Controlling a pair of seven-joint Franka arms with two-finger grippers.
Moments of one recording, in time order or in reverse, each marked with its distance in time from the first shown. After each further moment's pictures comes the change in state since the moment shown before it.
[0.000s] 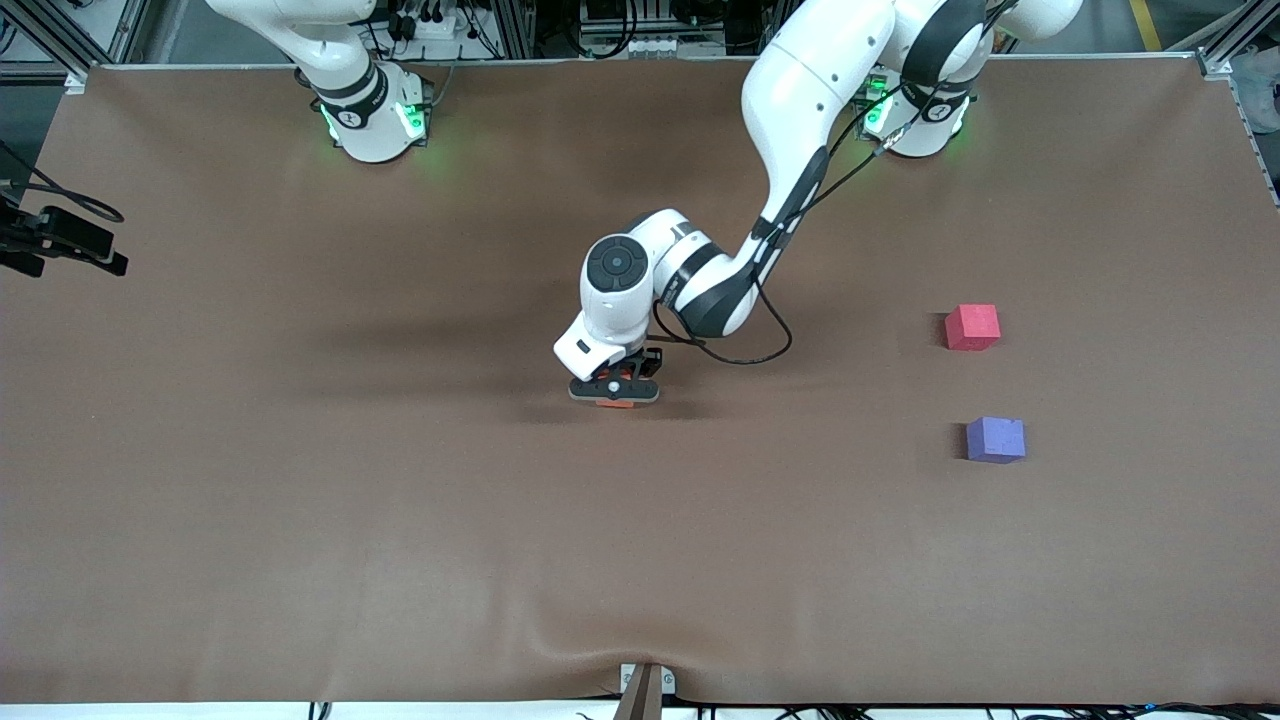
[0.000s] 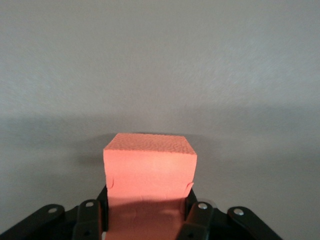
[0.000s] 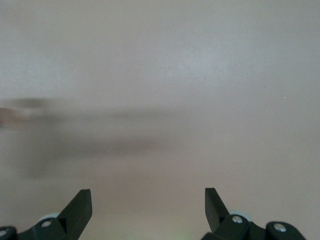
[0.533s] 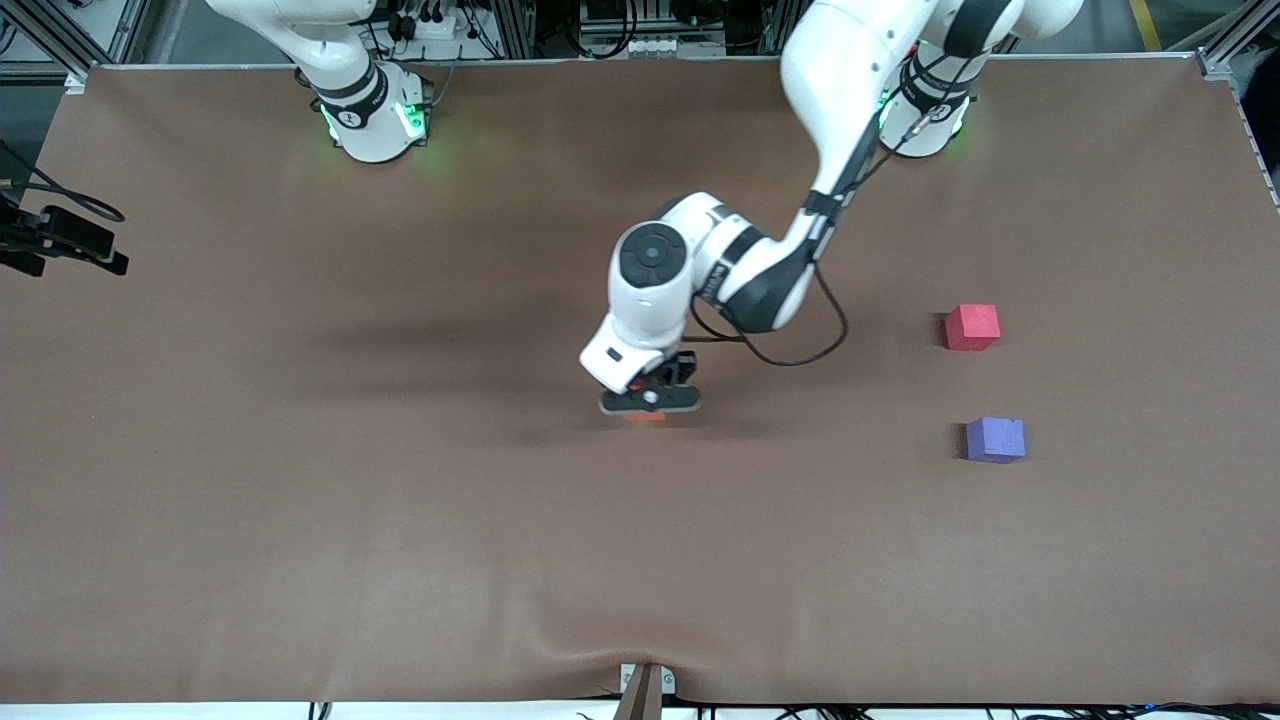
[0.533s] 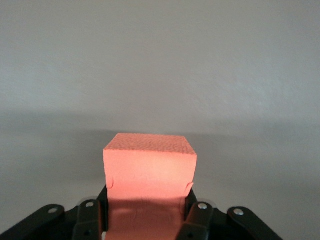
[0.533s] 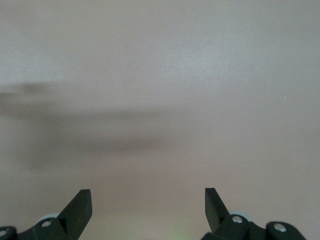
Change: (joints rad) left arm 0.079 -0.135 0.034 -0.013 0.000 -0.131 0.001; right arm 0.000 0.000 0.004 0.000 0.000 -0.005 0.000
